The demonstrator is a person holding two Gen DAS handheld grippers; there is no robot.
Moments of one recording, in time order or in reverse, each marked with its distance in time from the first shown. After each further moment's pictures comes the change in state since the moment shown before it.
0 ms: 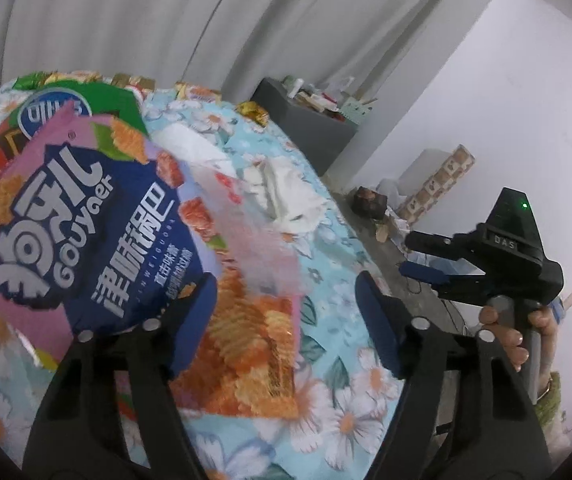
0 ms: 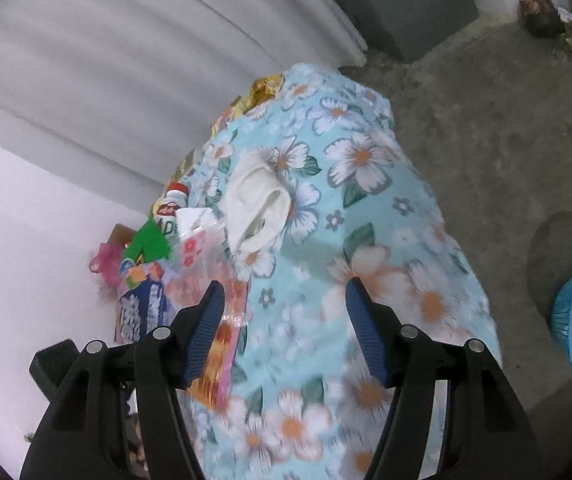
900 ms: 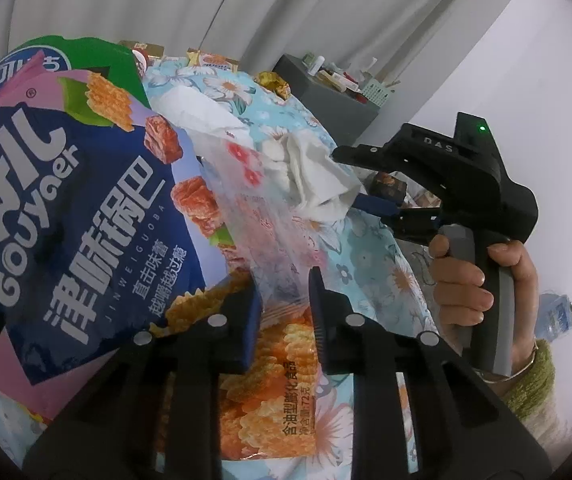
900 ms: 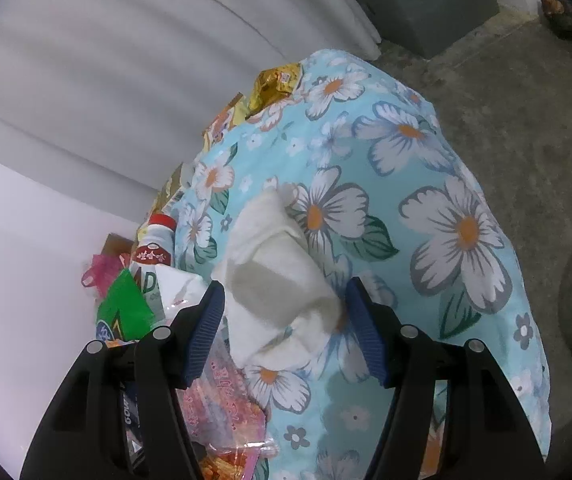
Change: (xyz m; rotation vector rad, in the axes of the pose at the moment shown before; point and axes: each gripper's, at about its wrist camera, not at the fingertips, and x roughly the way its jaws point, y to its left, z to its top) left arm 0.042 0.005 -0.002 -0.027 0.069 0.051; right arm 0.101 0.023 0.062 0.002 0.018 0.005
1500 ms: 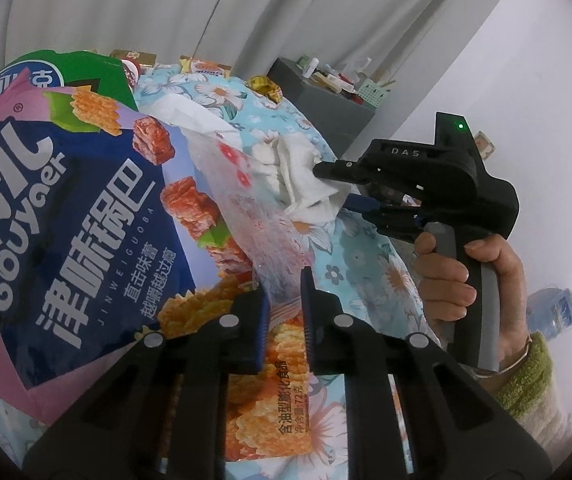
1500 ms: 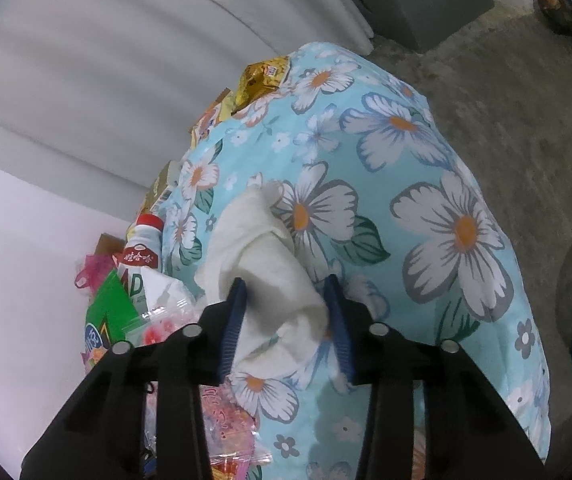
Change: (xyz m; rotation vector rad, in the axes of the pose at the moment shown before) left arm -0.005 -0.005 0.000 0.020 -0.008 0.002; right arm 0.010 -0.007 0.002 0.017 0.012 -0.017
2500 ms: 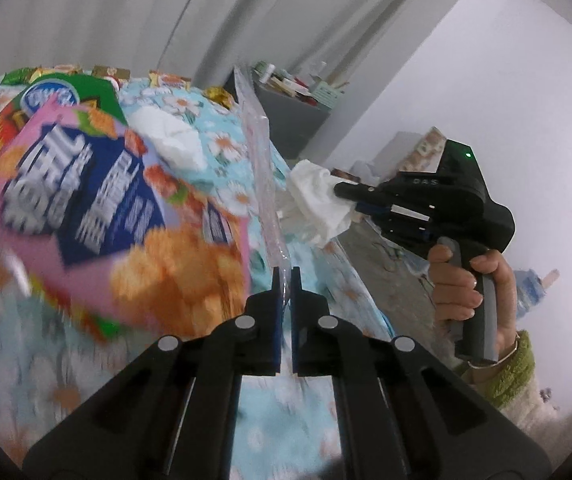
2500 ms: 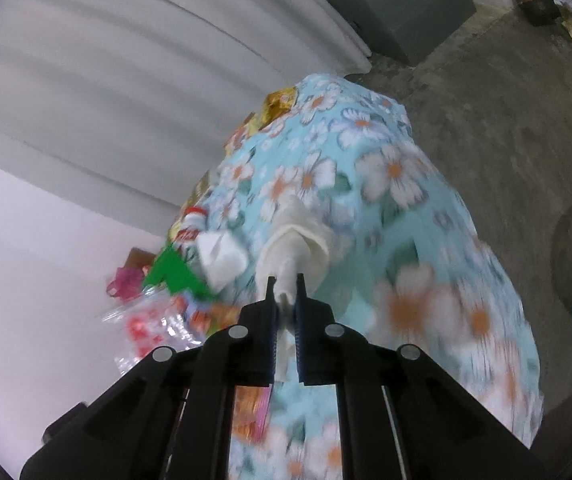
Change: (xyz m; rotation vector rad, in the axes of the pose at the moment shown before) left arm -0.082 -0.013 -0.034 0.046 0.005 -0.159; right arm -0.110 -0.005 -0.071 0.042 -0.087 0.092
